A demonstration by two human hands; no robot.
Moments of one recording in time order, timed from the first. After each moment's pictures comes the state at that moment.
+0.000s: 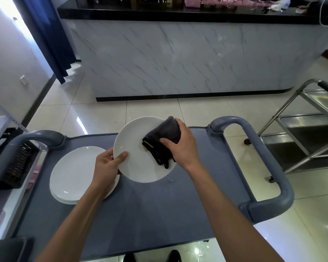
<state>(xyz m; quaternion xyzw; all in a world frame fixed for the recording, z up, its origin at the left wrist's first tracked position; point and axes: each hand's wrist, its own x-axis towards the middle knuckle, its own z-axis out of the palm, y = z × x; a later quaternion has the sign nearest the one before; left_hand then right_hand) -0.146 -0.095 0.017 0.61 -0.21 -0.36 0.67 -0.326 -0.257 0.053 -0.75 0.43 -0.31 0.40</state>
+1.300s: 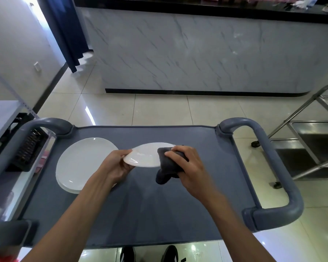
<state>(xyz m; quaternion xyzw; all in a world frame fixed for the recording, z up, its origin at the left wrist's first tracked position) -0.139 -0.114 0.018 0.47 0.08 -0.59 0.65 -0.376 -0.220 0.027 -0.92 0.16 -0.32 0.18</state>
